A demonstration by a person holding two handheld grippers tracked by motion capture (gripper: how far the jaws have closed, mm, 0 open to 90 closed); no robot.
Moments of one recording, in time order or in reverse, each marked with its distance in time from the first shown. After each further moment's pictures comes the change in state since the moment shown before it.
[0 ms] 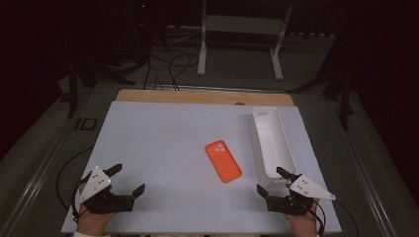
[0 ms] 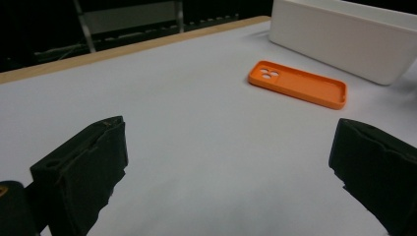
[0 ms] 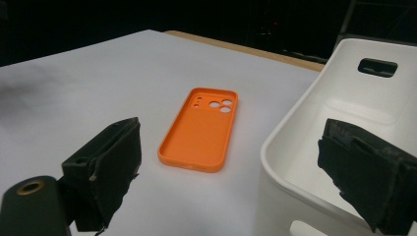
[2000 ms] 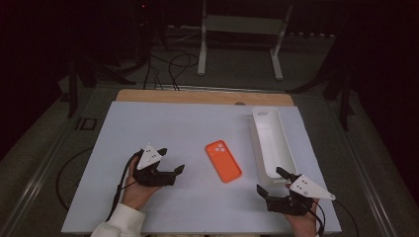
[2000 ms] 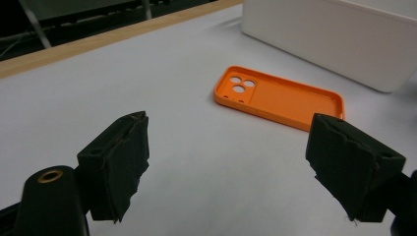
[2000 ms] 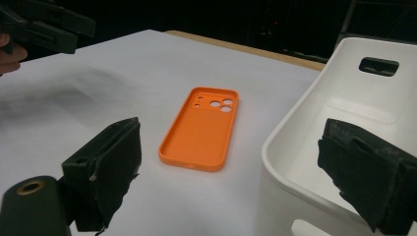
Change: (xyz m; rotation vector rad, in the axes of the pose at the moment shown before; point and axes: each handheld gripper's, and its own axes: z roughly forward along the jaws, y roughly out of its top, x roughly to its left) left arm -0.029 0.037 0.109 0.084 -0.102 0.038; right arm 0.000 -0.001 0.000 -0.002 0.002 0.003
